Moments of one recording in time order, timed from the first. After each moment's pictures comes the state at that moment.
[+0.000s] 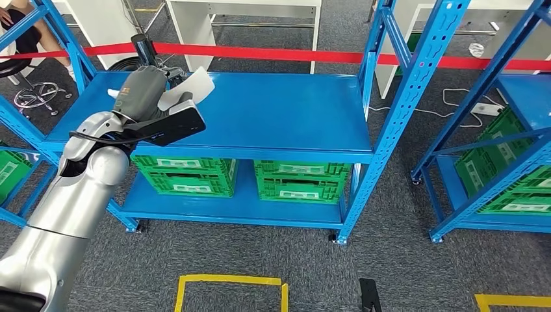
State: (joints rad) left arm -1.00 -0.09 -0.58 -0.88 -0.77 -0.09 -0.35; right arm -0.07 0.13 -0.80 -0.20 0.53 -0.24 -0.52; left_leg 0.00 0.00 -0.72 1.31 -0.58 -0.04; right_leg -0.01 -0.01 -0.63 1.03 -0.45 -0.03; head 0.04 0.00
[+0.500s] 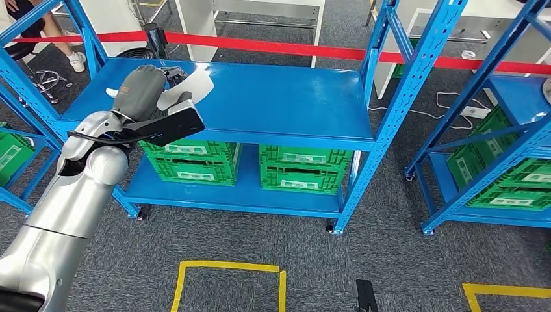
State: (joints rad) left arm -1.00 -0.10 -0.58 -0.87 -0.77 -0.08 -0.36; right arm -0.07 0.13 -0.80 -0.20 0.54 -0.23 -0.51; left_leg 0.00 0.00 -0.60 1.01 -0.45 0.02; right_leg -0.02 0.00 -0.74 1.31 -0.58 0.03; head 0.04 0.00
